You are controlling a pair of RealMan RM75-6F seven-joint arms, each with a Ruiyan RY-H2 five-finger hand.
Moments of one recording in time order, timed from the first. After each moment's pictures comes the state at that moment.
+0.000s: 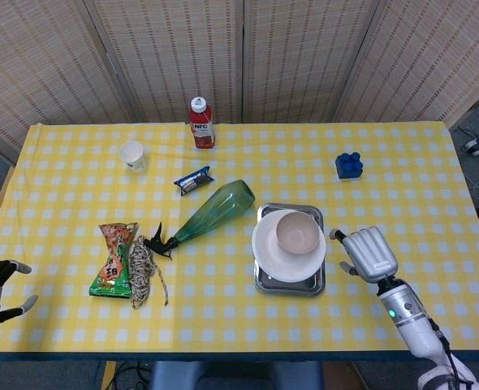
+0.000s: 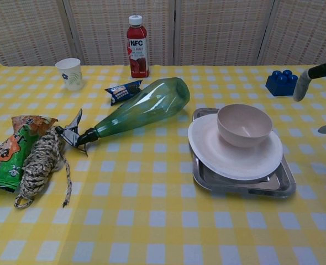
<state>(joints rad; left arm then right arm) -0.07 -1.10 -0.05 -1.61 1.49 1.53 0.04 0.39 -1.26 0.14 -1.72 -1.42 1.11 -0.48</state>
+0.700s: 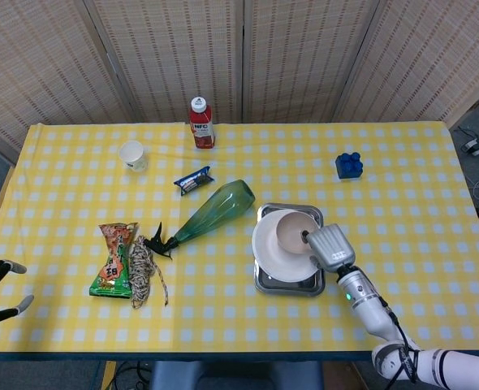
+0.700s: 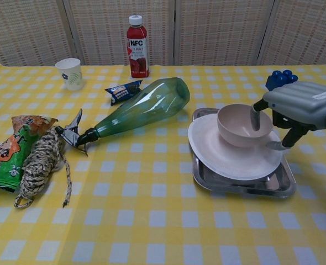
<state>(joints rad) -0.06 -1.08 -0.05 -1.62 1.49 1.53 0.01 0.56 -1.47 0.16 -1.58 -1.15 0.97 -0.69</state>
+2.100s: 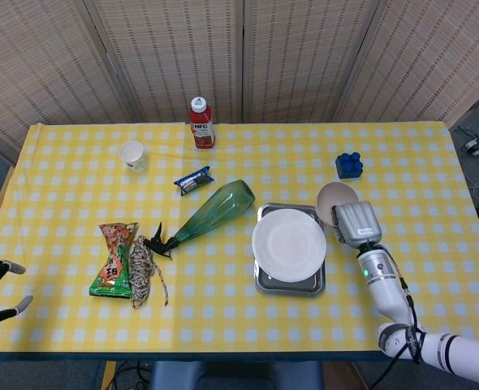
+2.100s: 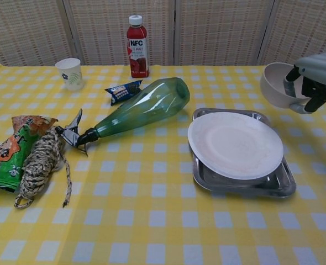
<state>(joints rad) -0.05 -1.07 -0.05 -1.62 1.49 1.54 0.00 0.62 -1.39 0.18 -1.56 -0.92 1.07 -0.65</state>
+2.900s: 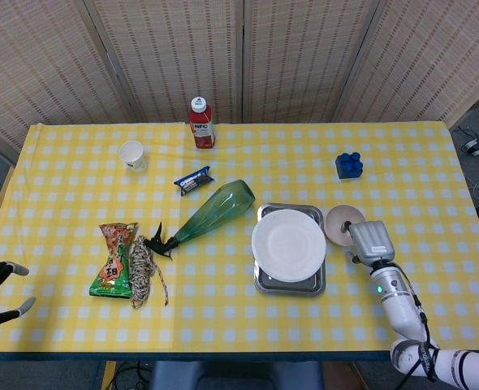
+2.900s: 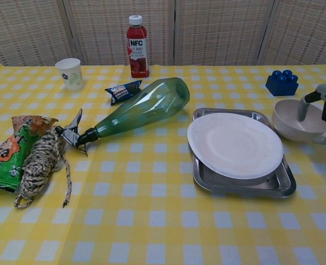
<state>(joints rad) -0.06 -1.07 -0.05 -1.63 1.51 1.53 0.01 0.56 -1.36 0.10 -1.59 -0.93 1.07 -0.59</state>
